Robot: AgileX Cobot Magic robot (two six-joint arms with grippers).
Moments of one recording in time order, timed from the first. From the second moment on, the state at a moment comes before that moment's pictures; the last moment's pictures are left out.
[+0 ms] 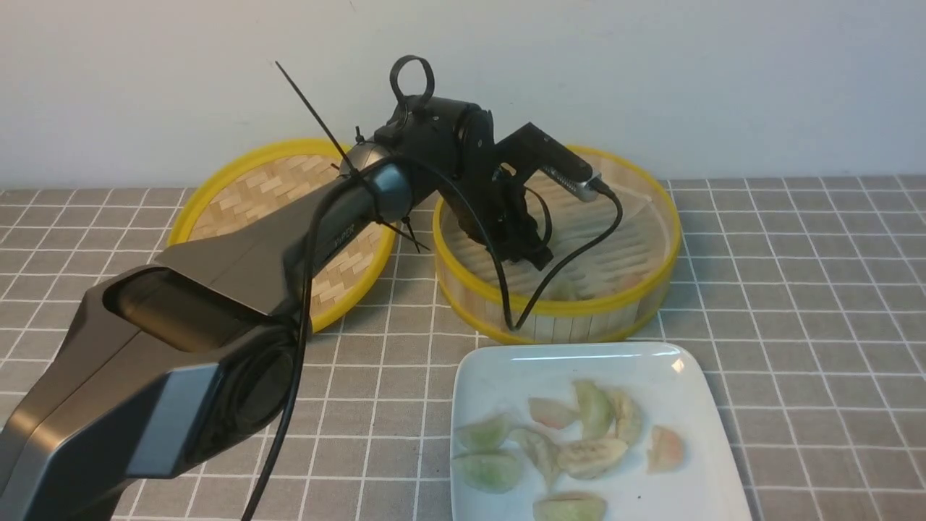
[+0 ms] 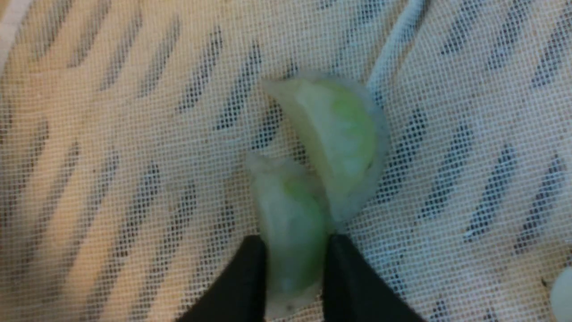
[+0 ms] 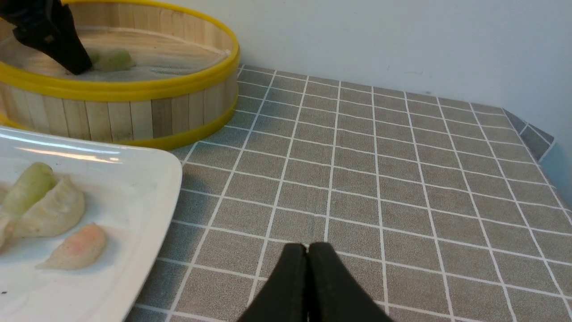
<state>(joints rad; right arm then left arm) -0.03 -0.01 0.02 0.16 0.40 -0.25 -0.50 2.53 -2.31 -0.11 0.89 0.39</state>
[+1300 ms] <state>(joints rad) -0.03 -0.01 0.02 0.16 0.40 -0.25 -0.59 2.05 -1.67 -0.29 1.20 0.38</state>
